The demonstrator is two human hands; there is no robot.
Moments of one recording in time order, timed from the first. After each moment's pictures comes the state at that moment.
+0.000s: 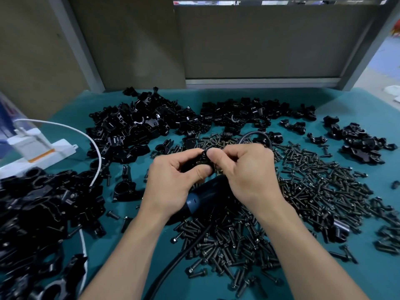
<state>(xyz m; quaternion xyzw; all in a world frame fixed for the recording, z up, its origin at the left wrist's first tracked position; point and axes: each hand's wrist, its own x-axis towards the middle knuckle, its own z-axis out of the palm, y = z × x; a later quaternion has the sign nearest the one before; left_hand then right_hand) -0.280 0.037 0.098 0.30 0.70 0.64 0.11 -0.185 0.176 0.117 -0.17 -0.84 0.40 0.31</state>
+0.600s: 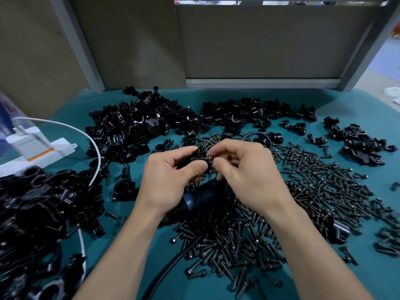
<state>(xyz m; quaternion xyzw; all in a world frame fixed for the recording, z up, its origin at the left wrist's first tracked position) -0.279 0.035 0.103 0.27 0.68 0.67 0.12 -0.176 0.175 0.130 -0.12 -0.87 0.40 0.26</state>
